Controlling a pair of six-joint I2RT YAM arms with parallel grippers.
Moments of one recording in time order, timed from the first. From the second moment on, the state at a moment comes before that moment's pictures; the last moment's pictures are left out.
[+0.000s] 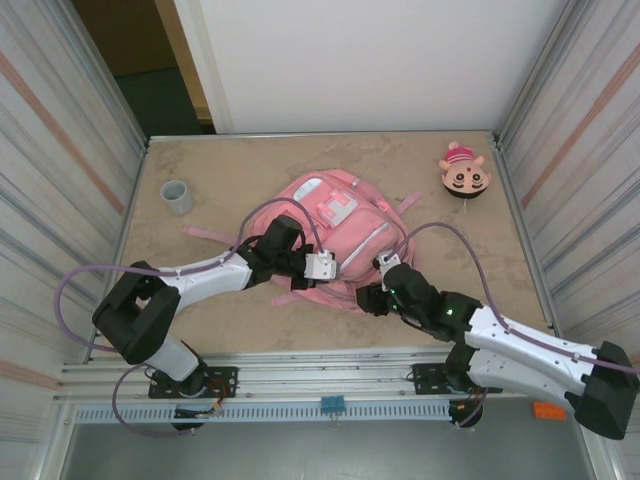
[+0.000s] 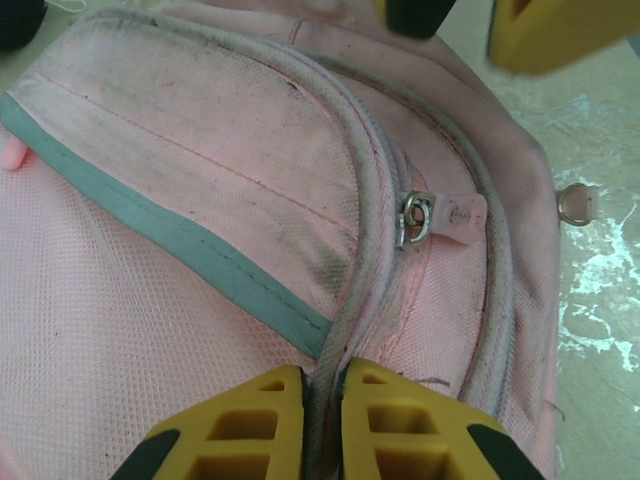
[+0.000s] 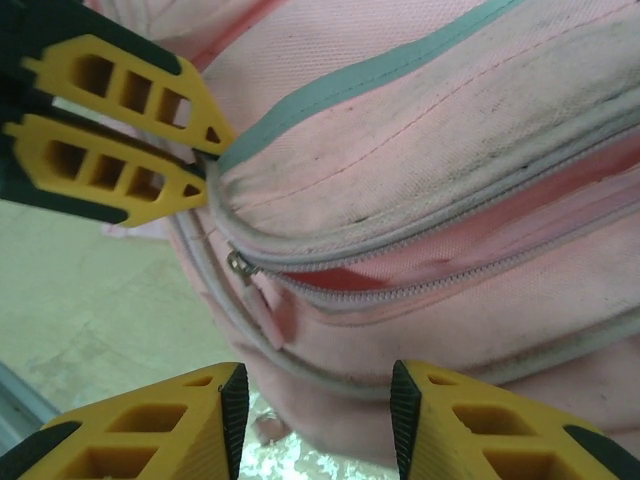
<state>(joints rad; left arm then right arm) -0.73 1.54 0.82 -0.06 0.53 0.88 0.95 0.86 0.49 -0.33 0.15 0.58</state>
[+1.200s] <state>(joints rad) -0.69 1.51 0.82 -0.06 0.59 0.83 0.84 0.81 0.47 -0.32 0.11 0.60</state>
